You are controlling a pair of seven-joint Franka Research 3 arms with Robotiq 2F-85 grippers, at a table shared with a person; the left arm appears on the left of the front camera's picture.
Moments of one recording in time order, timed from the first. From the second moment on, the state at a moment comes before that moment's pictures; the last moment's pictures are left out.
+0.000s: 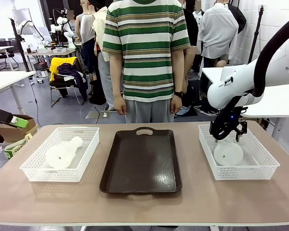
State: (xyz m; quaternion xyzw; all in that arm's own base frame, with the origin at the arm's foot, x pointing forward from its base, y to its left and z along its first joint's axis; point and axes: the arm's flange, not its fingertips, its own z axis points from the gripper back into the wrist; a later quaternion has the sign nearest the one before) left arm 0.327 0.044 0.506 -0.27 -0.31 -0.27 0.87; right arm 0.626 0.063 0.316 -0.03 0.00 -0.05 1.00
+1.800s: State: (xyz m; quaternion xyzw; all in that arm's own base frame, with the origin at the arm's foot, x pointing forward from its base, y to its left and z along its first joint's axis) left arm 0.327 0.044 0.506 -0.27 -0.31 -0.27 0.87; right arm 0.620 0.065 0.322 -0.03 0.02 -0.05 1.00
